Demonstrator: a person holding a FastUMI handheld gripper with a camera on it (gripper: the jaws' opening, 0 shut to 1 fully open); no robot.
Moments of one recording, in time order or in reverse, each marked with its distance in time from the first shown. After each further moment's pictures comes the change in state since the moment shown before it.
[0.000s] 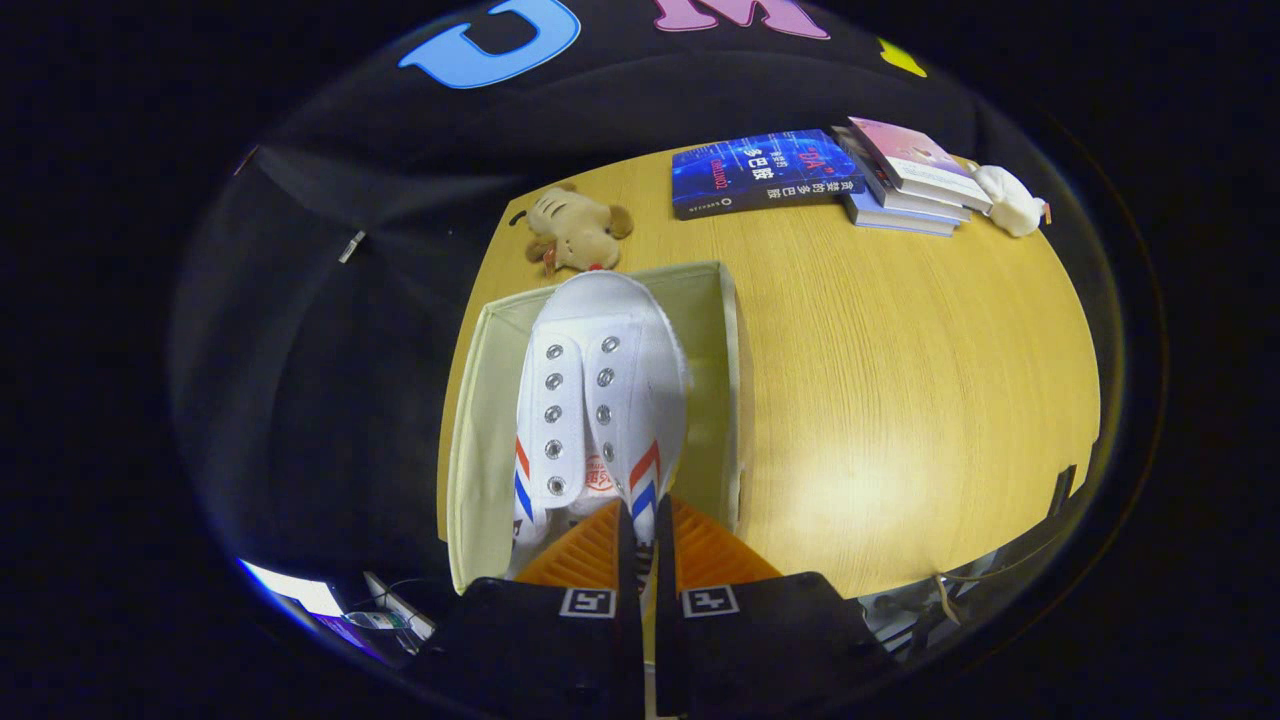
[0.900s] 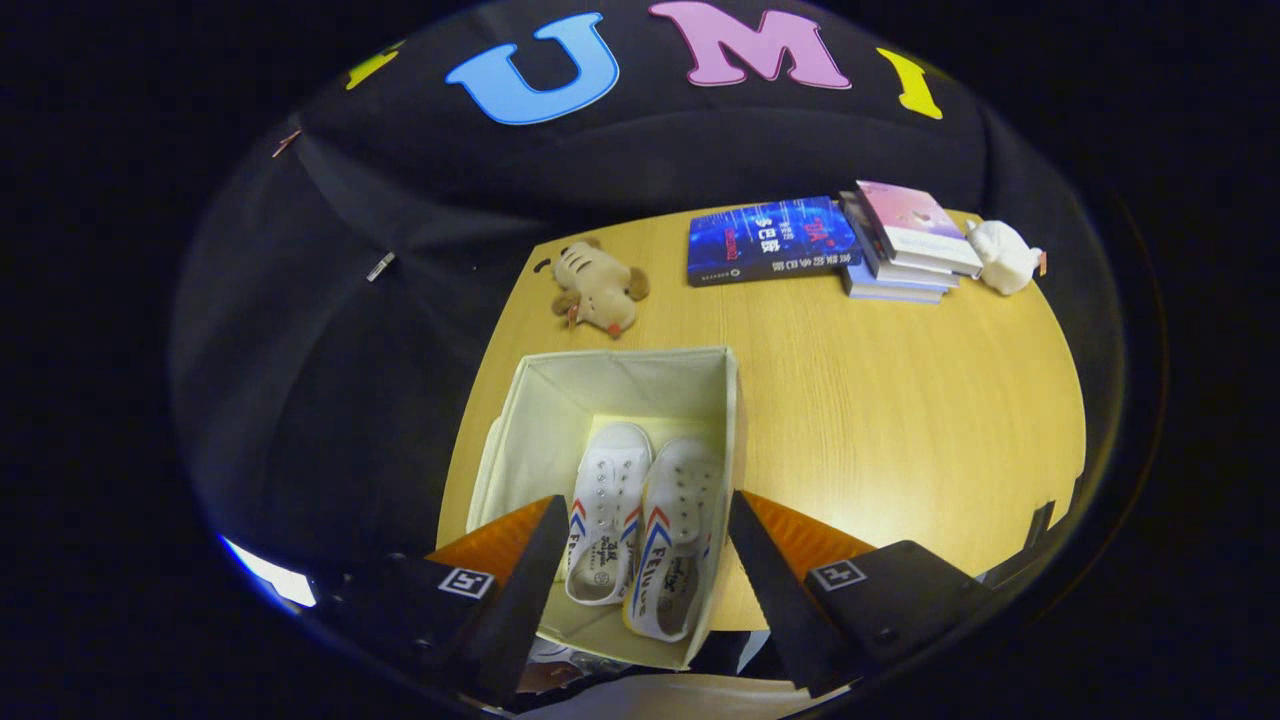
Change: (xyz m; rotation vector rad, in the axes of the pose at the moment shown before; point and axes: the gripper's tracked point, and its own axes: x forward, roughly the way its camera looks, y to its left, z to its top) arm -0.060 -0.003 0.042 -0.095 -0.231 -0.013
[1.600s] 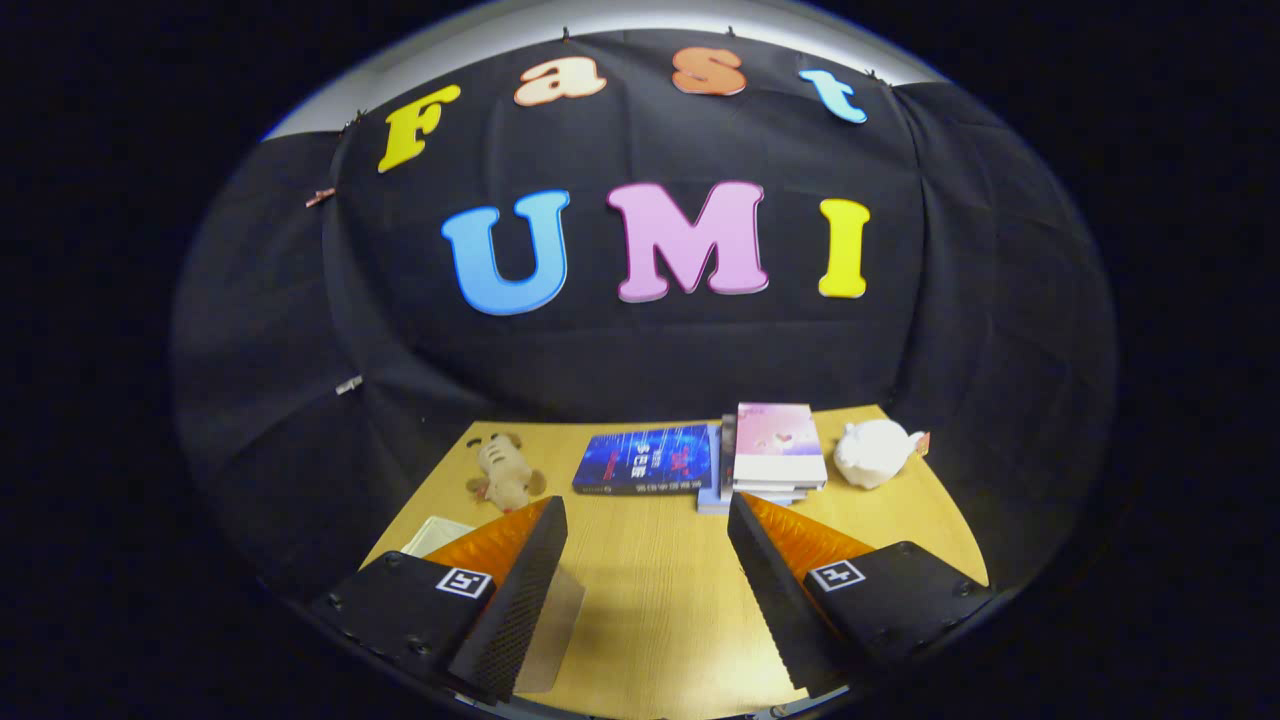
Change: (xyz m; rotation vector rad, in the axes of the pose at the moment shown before) arm -0.136 -0.135 0.161 -0.120 -0.642 -0.130
